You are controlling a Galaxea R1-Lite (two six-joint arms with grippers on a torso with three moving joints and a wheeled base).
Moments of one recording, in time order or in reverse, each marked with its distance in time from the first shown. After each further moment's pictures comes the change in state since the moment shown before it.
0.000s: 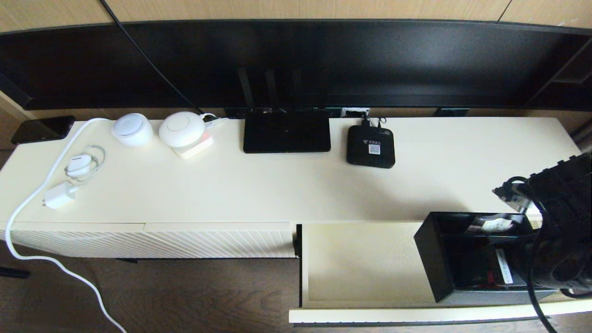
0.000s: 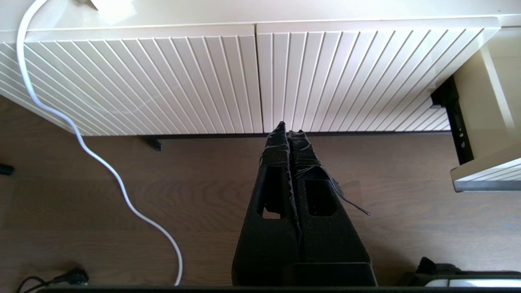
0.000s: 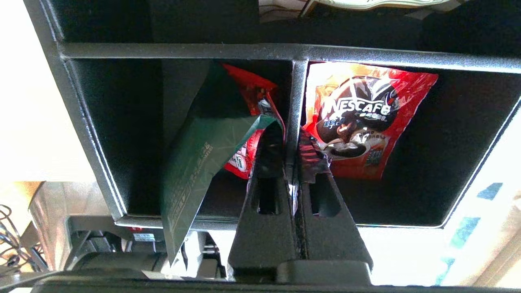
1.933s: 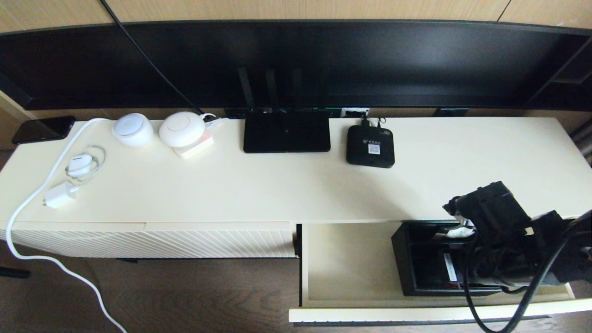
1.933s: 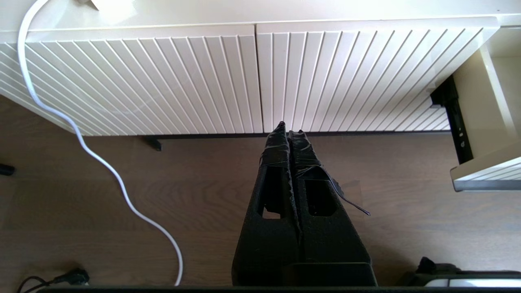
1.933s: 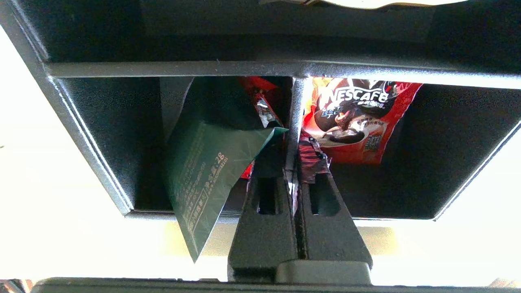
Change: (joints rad) left arm 0.000 0.000 0.000 0.000 0.000 0.000; right arm -0.003 0.254 0.078 -0.307 -0.004 -0.009
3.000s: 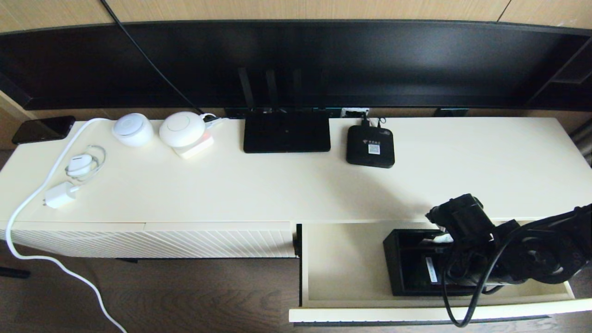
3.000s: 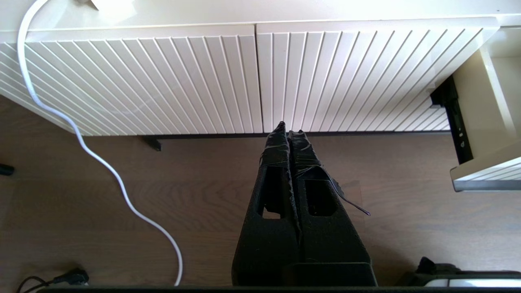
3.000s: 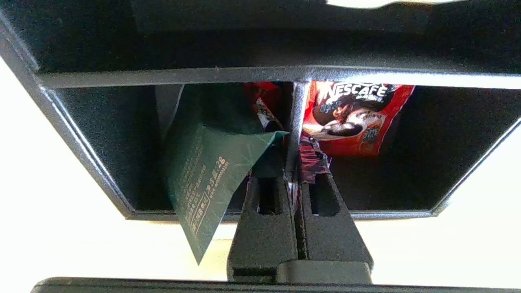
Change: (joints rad) left arm 0.000 0.000 0.000 0.000 0.000 0.000; right arm -0.017 0.161 0.010 -0.133 0.000 -0.004
